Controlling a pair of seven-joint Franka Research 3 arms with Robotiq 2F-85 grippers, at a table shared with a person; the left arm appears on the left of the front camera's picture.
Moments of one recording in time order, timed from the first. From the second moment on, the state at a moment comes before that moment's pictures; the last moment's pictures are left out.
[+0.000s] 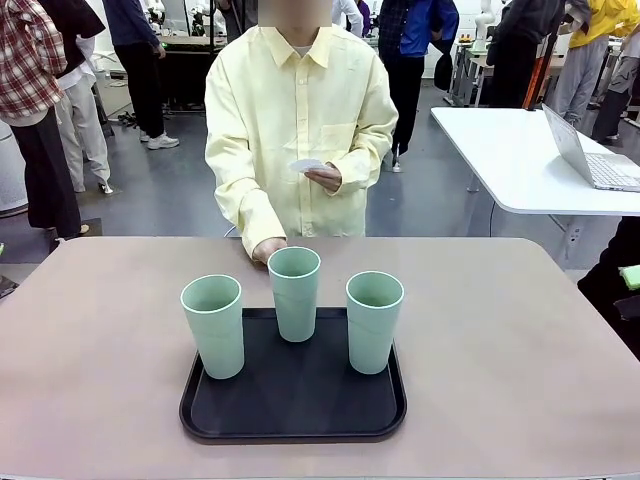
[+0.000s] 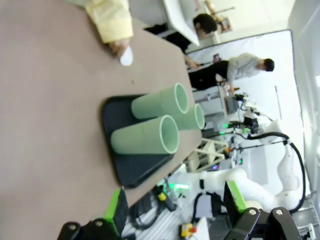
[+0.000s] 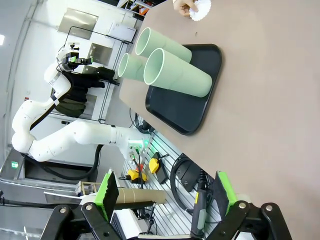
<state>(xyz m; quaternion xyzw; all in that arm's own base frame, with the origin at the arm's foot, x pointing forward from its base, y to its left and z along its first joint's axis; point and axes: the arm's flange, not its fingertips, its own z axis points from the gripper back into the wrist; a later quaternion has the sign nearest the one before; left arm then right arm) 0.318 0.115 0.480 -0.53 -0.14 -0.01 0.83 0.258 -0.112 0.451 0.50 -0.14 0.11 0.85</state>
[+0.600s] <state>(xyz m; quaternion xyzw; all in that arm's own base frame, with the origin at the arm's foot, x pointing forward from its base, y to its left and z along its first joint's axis) 0.318 0.115 0.480 -0.53 -0.14 -0.01 0.83 0.258 -0.111 0.451 0.50 -0.14 0.11 0.85</state>
